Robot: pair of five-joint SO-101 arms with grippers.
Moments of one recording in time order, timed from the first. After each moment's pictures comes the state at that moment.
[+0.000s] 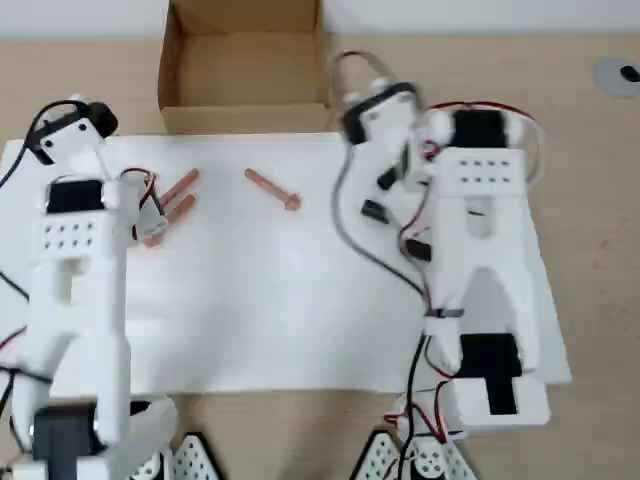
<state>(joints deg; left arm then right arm) -8.8 -15.6 23.3 72.7 11.2 -7.7 0.9 -6.6 101.6 23.0</state>
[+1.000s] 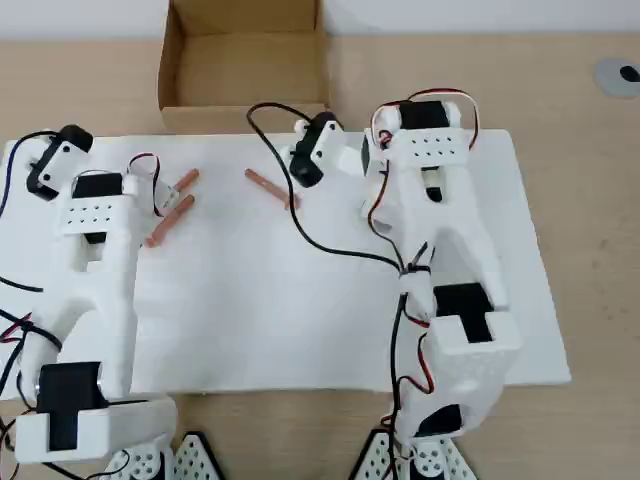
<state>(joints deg) -8.4 -7.6 26.7 56.0 40.1 -10.1 18.5 -11.4 92.8 49.8</state>
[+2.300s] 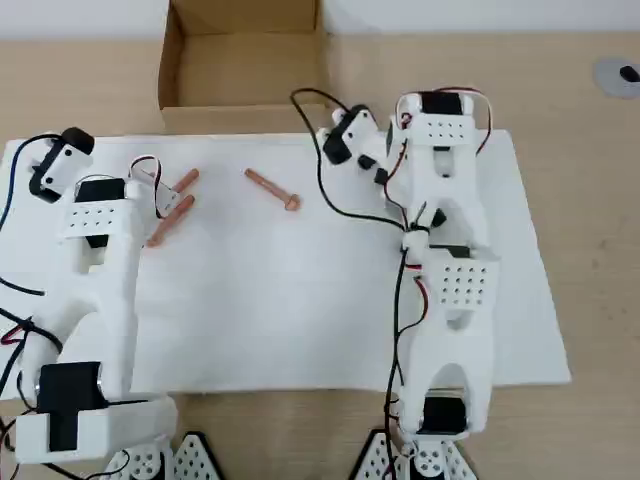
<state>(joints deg) -8.4 -7.6 29.0 53.1 40.2 -2.6 50.7 -45.4 99.3 48.6</state>
